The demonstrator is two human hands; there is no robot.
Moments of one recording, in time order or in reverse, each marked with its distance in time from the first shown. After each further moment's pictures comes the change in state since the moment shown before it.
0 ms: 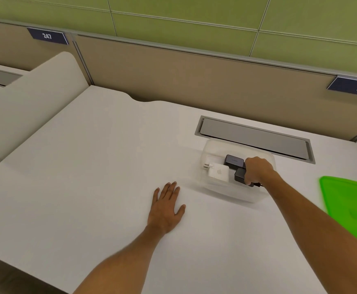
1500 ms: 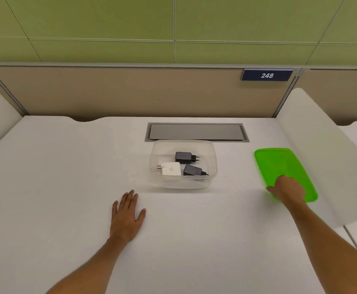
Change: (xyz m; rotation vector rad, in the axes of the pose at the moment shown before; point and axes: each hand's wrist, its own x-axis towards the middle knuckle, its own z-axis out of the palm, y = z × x) left_hand -0.003 0.004 -0.006 -0.027 -0.004 0.034; right_hand -0.113 0.208 0.134 0.410 0.200 0.644
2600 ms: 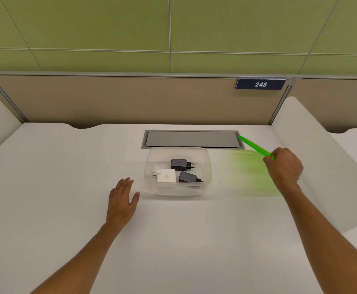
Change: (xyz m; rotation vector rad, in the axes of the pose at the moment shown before) left_hand 0.048 0.023 -0.038 -0.228 0.195 0.031; right_hand 0.000 -0.044 -0.086 0.302 0.497 -0.114
